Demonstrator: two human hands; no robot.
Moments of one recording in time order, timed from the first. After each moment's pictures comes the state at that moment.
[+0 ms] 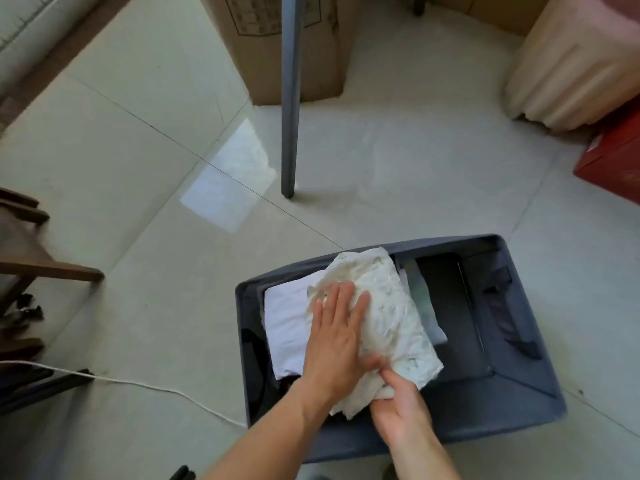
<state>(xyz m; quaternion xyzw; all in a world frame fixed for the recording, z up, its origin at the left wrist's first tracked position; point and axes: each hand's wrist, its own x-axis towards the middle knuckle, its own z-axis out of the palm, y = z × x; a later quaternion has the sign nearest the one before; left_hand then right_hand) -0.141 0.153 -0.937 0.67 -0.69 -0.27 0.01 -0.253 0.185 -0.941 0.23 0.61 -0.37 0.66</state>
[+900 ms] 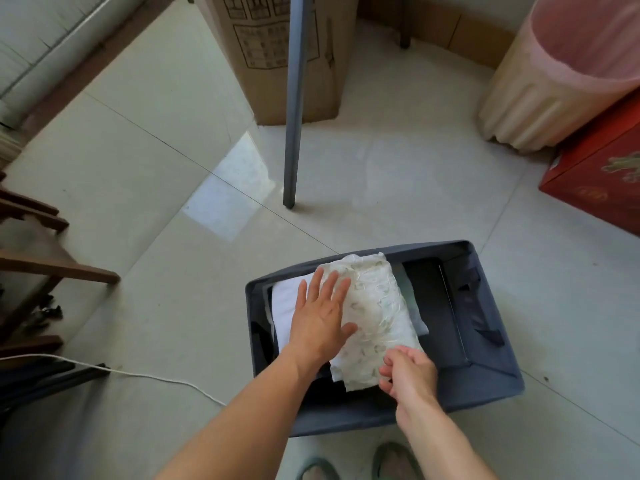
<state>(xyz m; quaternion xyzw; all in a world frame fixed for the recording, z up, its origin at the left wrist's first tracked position) -0.125 0.131 -0.866 0.67 -0.67 -0.28 -0.11 -0.273 0.168 -0.855 -0.06 0.78 -0.22 0.58</state>
